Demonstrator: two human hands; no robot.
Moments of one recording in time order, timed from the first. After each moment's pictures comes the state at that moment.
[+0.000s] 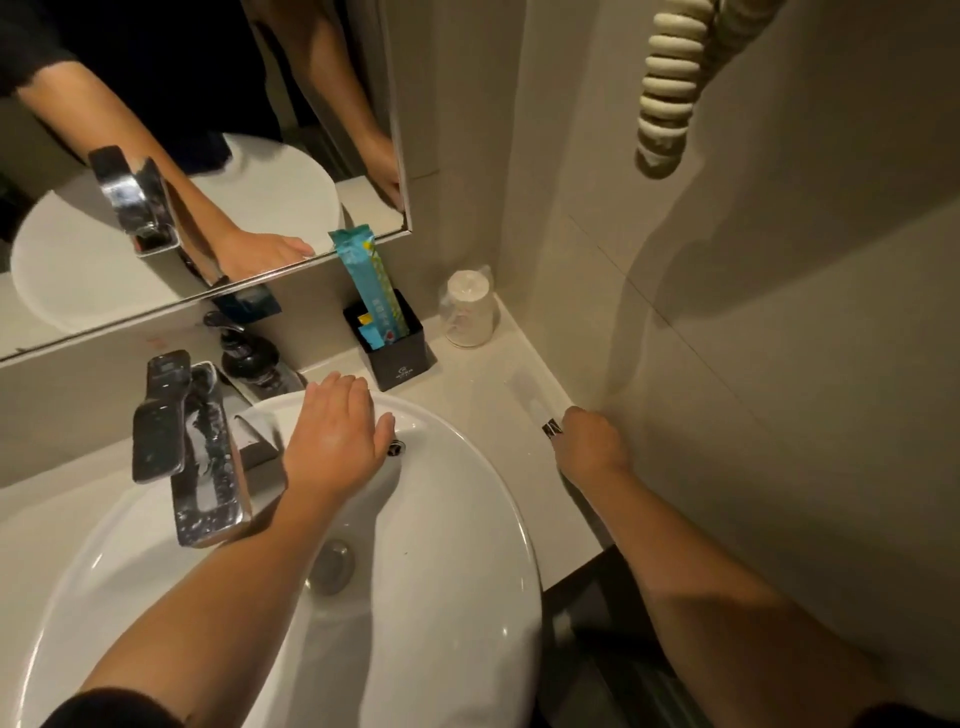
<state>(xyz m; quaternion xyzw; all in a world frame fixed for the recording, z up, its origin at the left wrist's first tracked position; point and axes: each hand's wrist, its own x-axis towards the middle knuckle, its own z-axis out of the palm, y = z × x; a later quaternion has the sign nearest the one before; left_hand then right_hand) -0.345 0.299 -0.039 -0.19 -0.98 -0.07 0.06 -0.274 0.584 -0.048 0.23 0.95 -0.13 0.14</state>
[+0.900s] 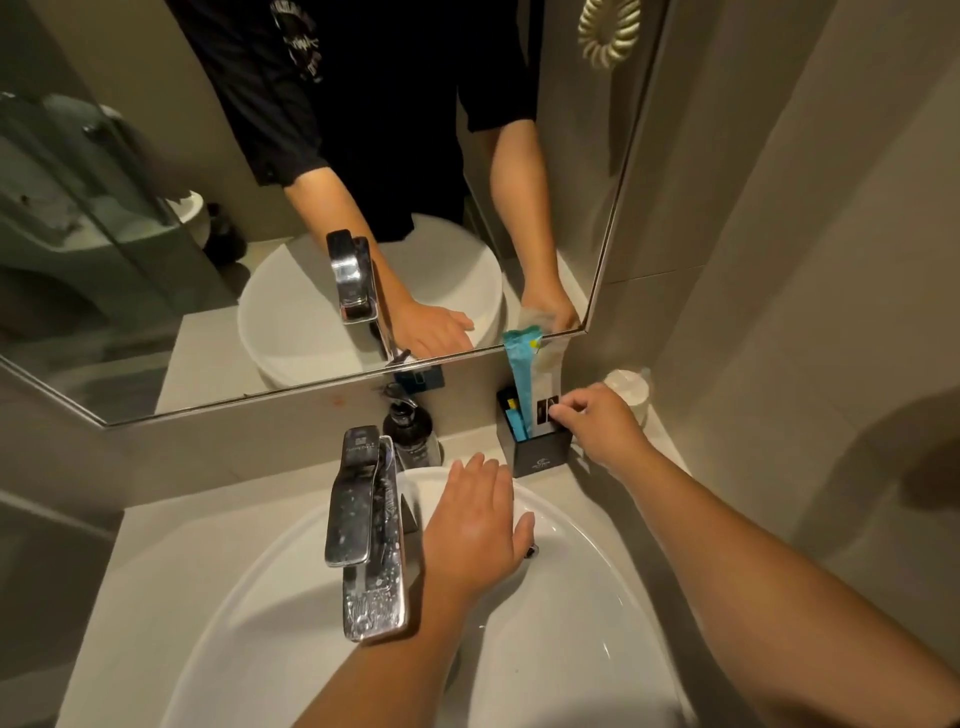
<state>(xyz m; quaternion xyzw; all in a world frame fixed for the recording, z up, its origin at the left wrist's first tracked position) -0.344 0.296 -0.056 -0.20 -0.97 -0.09 0.09 -0.439 0.476 0.004 0.07 0.90 -0.43 0.06</state>
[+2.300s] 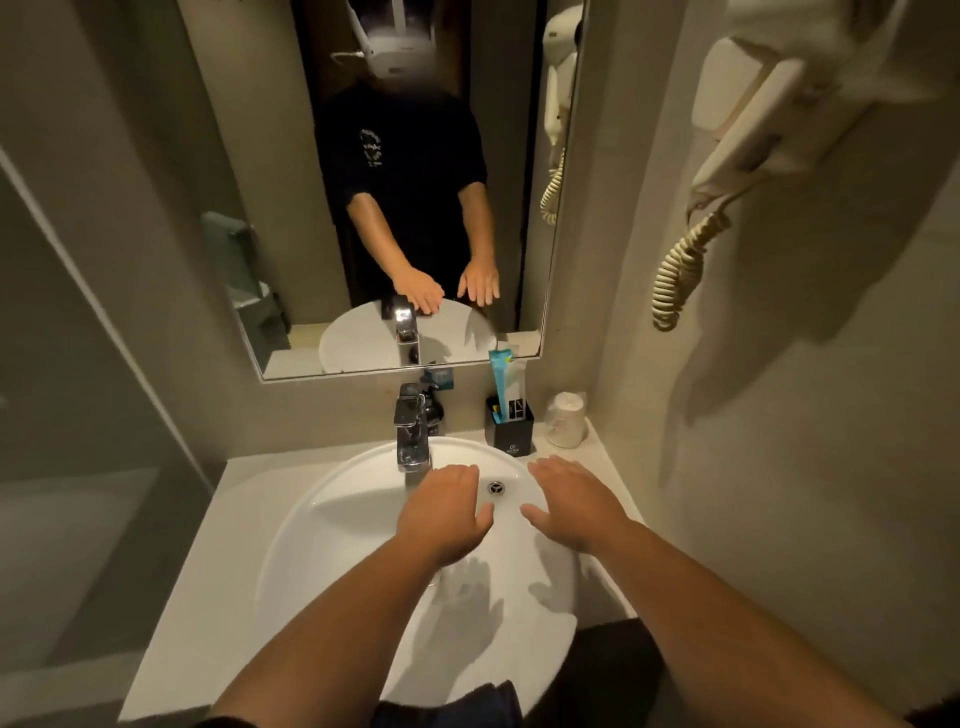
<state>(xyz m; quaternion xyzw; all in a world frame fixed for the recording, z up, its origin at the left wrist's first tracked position) -0.173 0.288 0.084 -0.12 -0.98 -0.12 0.04 -0.189 0.482 0.095 -0.16 0.98 -0.11 0.03</state>
